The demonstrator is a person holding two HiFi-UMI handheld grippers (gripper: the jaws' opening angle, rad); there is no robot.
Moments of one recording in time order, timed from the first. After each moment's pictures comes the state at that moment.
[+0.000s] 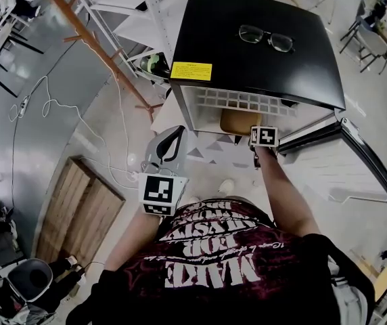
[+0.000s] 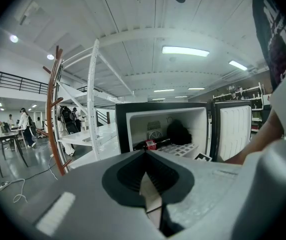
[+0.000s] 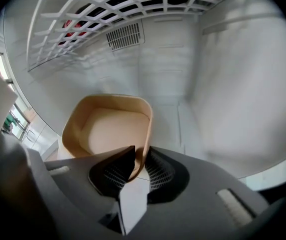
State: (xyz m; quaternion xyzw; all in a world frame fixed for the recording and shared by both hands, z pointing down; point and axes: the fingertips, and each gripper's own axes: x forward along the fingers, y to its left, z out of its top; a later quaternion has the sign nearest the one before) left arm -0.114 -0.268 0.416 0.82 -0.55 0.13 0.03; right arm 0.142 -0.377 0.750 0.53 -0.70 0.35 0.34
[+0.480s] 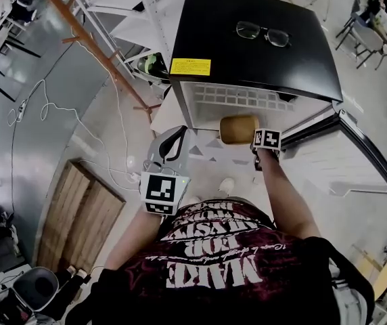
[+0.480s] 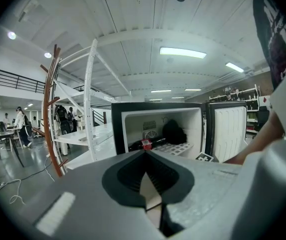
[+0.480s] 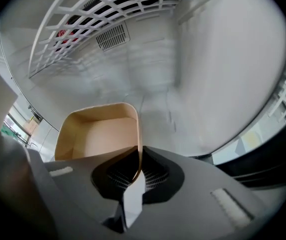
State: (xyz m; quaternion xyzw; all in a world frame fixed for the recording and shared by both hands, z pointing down) left arm -0.108 -0.257 0.416 0.83 -0.54 0.13 0.04; right arm 0.155 -0.341 0.754 0.53 -0.67 0.40 0.32
